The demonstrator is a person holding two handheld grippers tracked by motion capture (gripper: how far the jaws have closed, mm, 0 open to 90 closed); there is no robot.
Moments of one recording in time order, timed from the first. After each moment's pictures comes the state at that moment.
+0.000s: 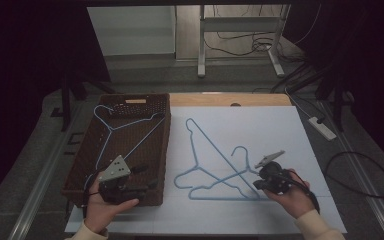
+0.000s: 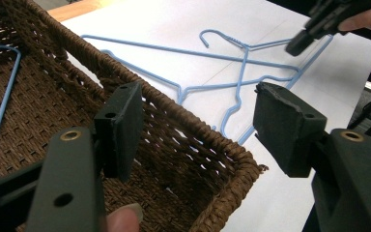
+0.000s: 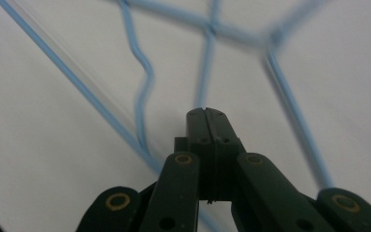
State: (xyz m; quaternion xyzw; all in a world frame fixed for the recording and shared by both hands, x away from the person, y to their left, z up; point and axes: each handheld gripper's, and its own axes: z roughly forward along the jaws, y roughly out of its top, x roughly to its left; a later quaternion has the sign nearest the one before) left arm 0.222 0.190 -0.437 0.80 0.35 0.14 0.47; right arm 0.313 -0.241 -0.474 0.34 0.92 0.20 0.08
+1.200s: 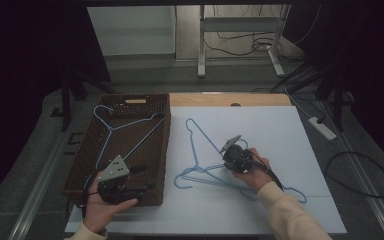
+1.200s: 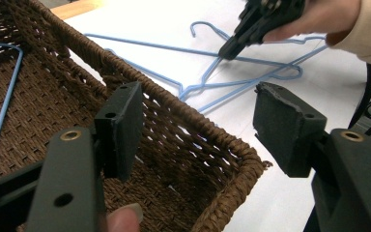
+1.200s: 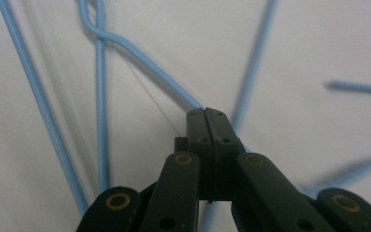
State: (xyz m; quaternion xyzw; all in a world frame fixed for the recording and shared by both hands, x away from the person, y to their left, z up) left arm 0.223 0.192 -0.438 0.79 0.35 0.14 0.47; right arm 0.373 -0.162 -0.492 0.27 0.93 0.19 0.14
